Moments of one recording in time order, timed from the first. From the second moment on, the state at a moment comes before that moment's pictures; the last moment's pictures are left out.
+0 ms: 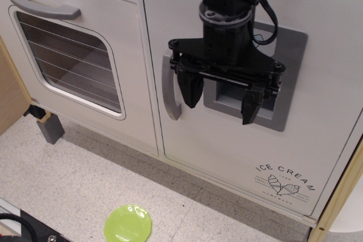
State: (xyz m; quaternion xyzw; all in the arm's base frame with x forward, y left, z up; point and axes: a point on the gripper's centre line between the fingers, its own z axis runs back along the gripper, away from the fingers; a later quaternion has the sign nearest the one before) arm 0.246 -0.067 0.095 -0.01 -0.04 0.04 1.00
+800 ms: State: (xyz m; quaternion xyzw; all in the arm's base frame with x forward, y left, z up) arm 0.257 -0.008 0.093 0.00 -0.09 0.06 0.99
